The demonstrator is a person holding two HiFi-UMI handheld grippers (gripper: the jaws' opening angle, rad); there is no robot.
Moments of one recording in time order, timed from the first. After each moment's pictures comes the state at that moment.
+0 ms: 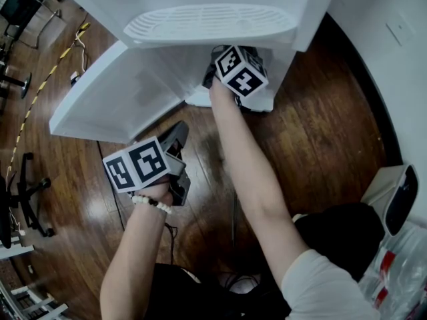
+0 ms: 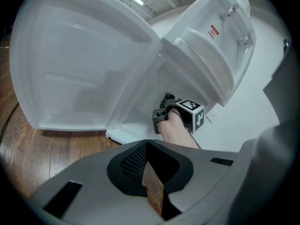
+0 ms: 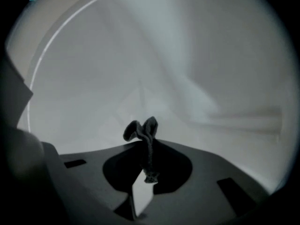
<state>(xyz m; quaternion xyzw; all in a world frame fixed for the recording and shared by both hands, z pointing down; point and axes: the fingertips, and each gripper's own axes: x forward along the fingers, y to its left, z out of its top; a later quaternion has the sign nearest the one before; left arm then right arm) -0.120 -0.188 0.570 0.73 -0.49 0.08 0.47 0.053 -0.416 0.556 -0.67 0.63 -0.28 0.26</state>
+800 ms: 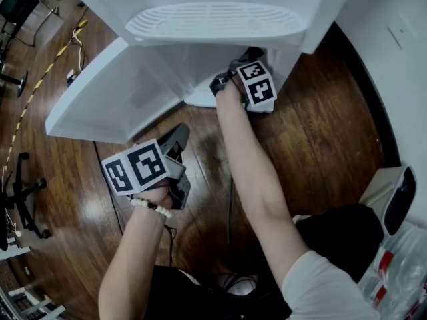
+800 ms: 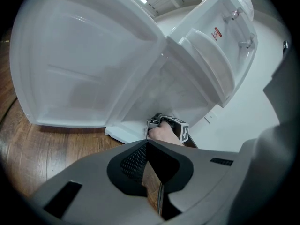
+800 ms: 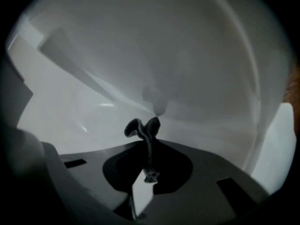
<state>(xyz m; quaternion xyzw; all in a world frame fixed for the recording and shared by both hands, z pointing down) -0.121 -0.185 0.576 0.73 -0.48 0.08 0.48 0.083 -0.399 0.688 -0.67 0.46 -0.48 0.33</state>
